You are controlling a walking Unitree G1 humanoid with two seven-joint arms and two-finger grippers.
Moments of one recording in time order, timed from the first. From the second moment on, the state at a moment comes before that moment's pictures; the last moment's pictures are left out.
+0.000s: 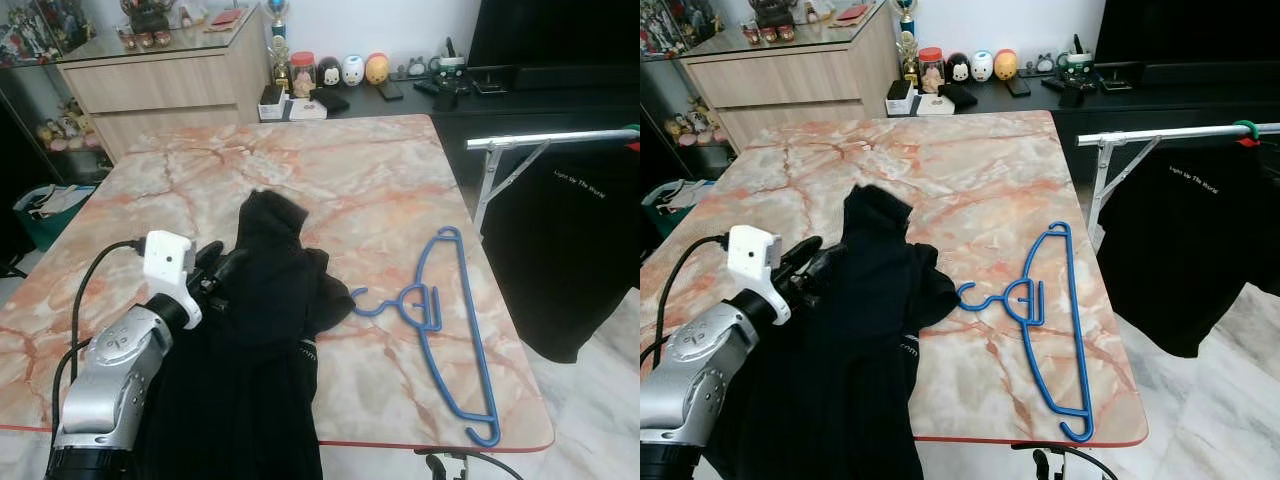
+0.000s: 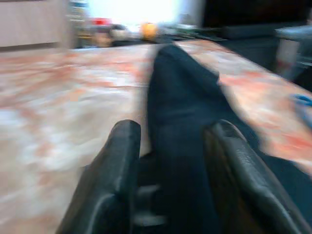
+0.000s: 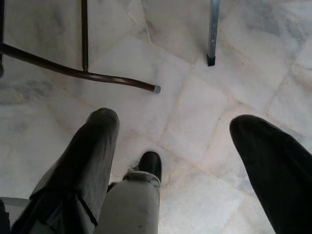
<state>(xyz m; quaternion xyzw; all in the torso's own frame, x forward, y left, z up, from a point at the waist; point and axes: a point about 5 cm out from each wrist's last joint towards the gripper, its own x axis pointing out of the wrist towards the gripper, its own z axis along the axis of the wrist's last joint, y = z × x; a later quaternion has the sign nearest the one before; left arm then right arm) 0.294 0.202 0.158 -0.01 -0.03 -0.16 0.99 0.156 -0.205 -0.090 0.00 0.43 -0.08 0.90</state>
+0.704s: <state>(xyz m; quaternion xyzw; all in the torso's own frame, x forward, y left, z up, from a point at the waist) 0.290 0.191 0.141 -0.04 -0.07 -0.04 1.00 0.158 -0.207 -0.088 0.01 0.43 -0.08 0.90</state>
